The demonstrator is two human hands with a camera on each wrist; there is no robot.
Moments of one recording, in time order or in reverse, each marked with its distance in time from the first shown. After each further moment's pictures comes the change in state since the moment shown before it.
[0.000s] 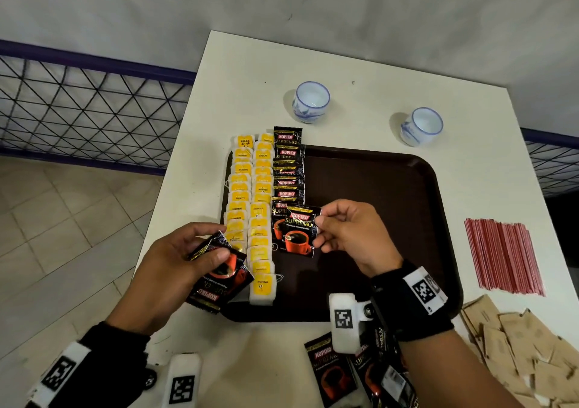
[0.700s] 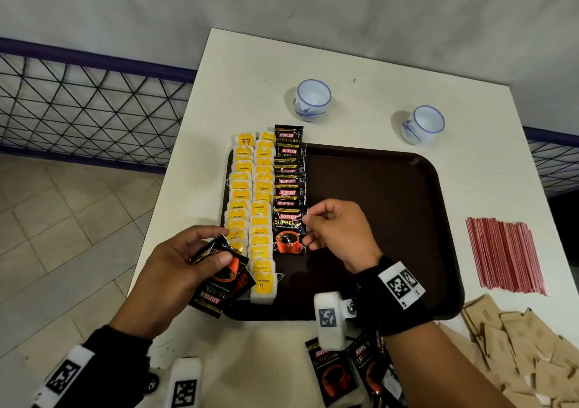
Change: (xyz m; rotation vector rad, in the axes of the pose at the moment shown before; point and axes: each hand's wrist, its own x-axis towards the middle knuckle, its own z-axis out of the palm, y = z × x) left_hand -0.001 -0.009 0.001 -0.037 -0.012 -0.008; right_hand 0.015 0.012 0.020 -0.097 0.046 0.017
